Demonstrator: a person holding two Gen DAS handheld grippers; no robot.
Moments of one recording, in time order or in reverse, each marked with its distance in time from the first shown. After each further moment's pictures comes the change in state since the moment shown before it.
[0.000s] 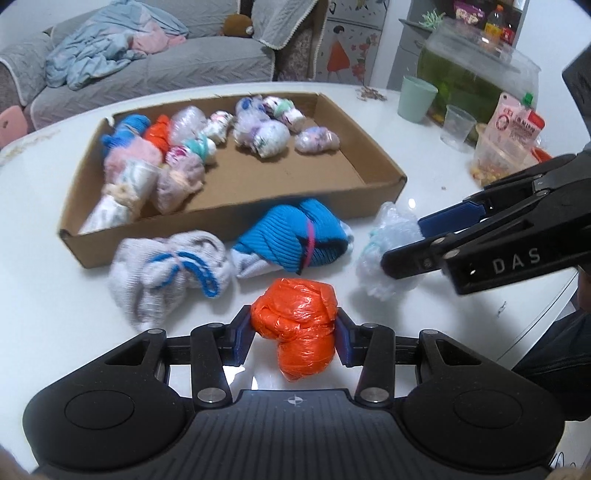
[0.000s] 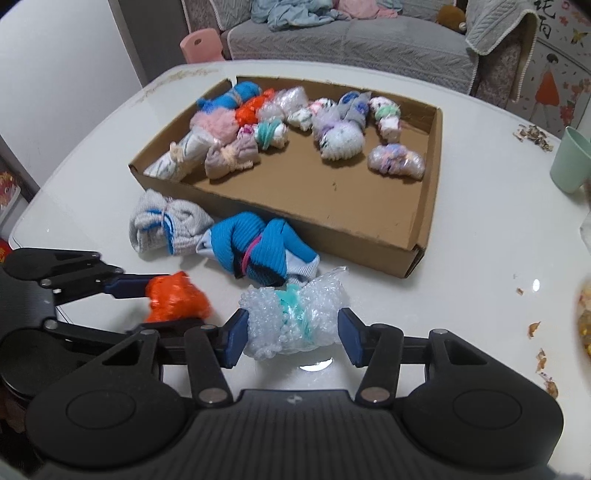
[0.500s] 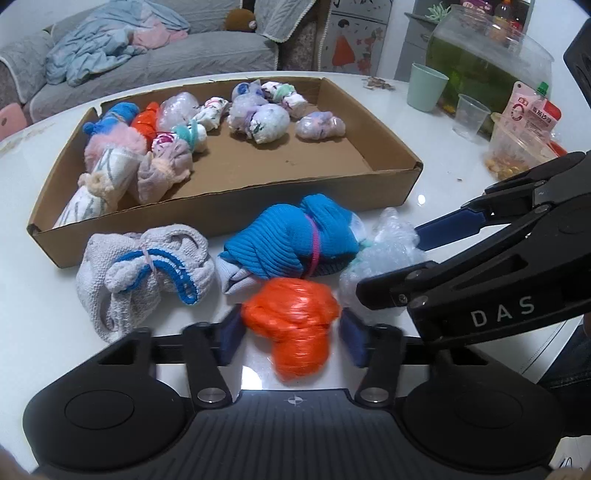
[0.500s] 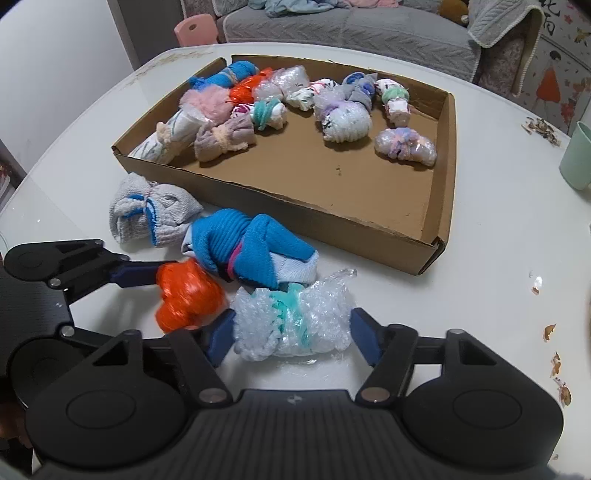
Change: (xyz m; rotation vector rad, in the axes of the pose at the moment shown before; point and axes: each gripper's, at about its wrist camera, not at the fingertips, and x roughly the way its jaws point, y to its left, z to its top) left arm 0.042 -0.009 -0.003 0.005 0.008 0.017; right arm 0.031 0.011 -0.002 -0.024 0.043 -0.030
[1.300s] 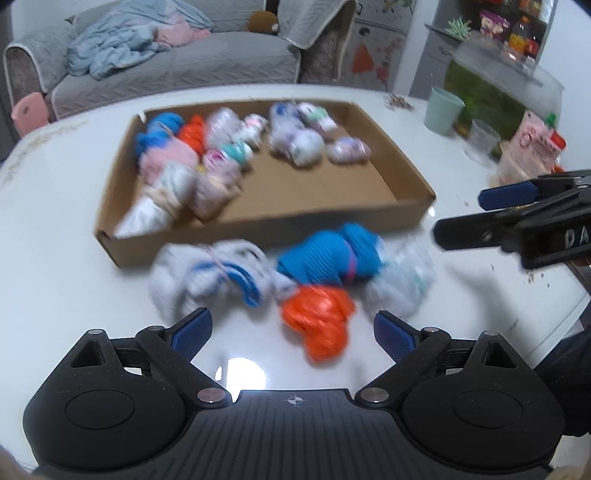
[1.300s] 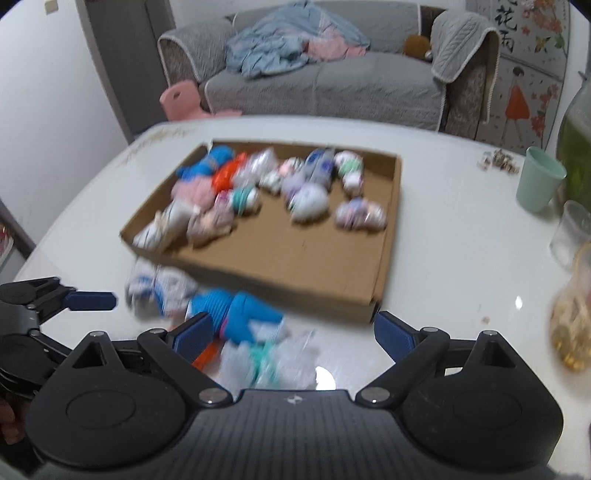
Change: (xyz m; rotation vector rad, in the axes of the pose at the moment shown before) left arm -0.039 0.024 0.011 -0.056 0.014 0.022; right arm -0.046 -0.024 0.013 0.063 -0.153 -0.007
